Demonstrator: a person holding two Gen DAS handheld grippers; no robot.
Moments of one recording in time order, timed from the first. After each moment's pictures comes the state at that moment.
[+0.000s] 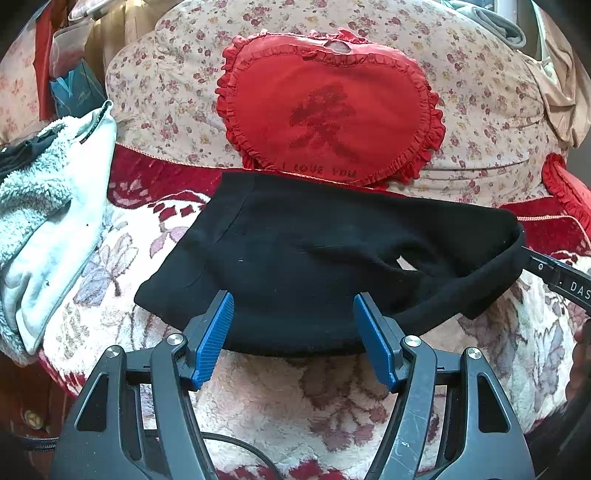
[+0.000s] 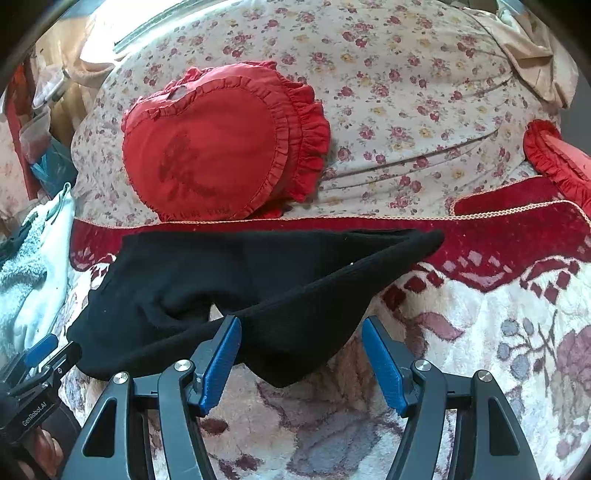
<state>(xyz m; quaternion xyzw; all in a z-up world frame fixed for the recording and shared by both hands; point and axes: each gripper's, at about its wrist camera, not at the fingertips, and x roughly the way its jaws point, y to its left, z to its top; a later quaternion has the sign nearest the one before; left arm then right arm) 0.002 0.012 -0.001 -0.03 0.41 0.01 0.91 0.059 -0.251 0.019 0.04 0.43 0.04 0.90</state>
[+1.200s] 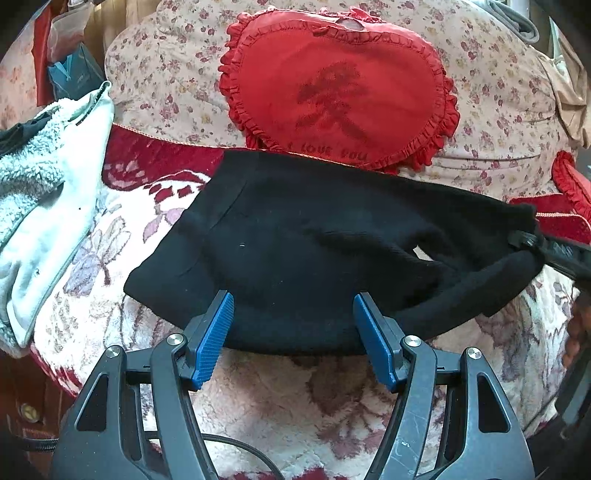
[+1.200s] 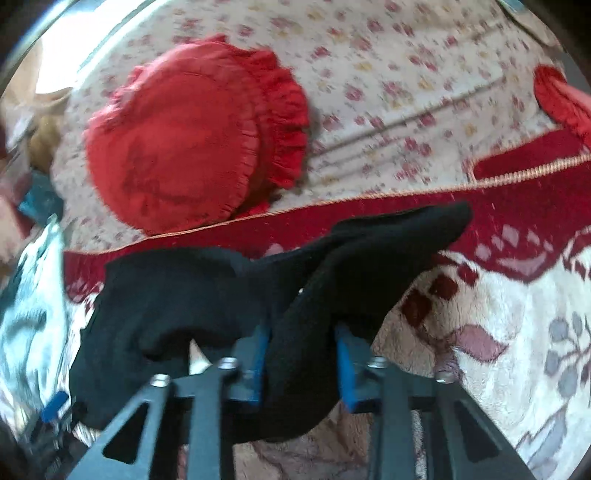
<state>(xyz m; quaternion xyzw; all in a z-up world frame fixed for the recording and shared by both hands) 0.015 0.022 -0.024 -0.03 0.44 0.02 0.90 0.114 -0.274 -0.016 0.11 0.46 0.06 0.88</state>
